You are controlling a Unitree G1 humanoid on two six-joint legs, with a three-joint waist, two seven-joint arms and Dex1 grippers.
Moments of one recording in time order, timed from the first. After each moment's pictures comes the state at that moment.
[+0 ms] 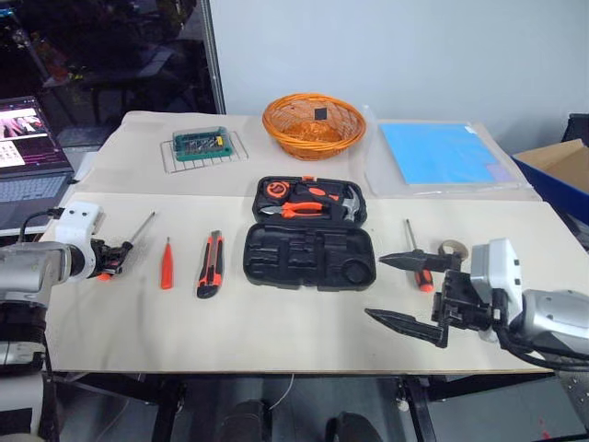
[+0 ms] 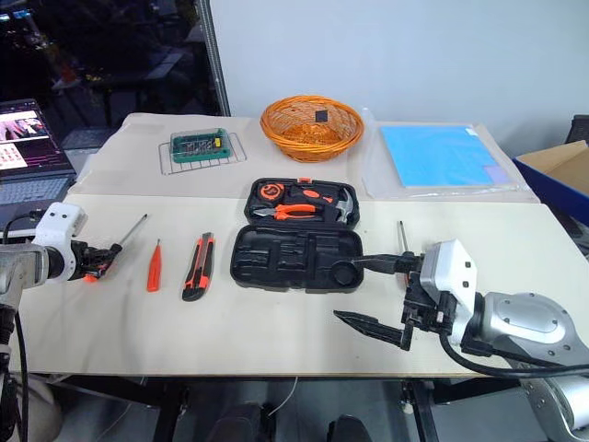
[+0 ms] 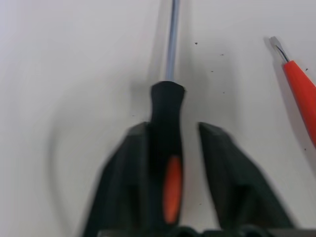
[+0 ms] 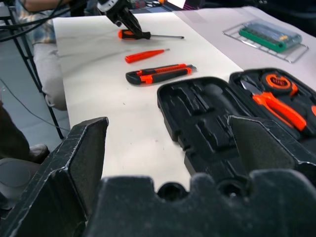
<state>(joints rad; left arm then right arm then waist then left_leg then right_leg) -0.59 0.94 0.10 0.41 -0.30 0.88 -0.61 0.05 -0.84 -0.31 -0.69 0.73 0.48 0.91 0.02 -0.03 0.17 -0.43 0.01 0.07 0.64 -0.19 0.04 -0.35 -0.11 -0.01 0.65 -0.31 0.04</state>
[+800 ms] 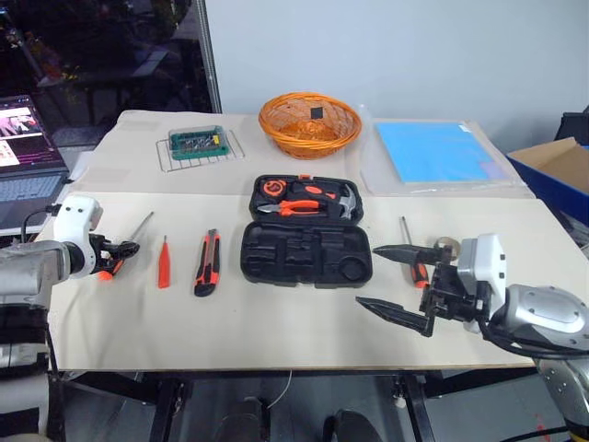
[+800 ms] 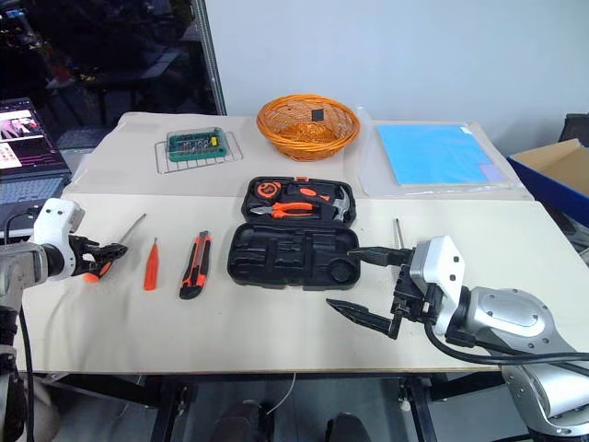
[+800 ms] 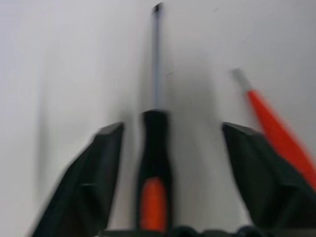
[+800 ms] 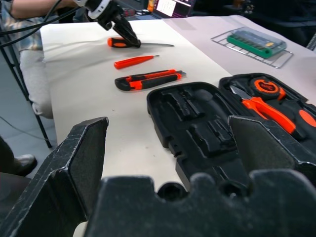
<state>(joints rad) -0.63 0.92 0.14 0.52 -0.24 0.80 -0.67 -0.07 -0.79 -0.18 -0.64 0.67 0.44 0.88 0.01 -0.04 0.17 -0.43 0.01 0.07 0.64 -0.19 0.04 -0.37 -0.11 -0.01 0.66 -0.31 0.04</state>
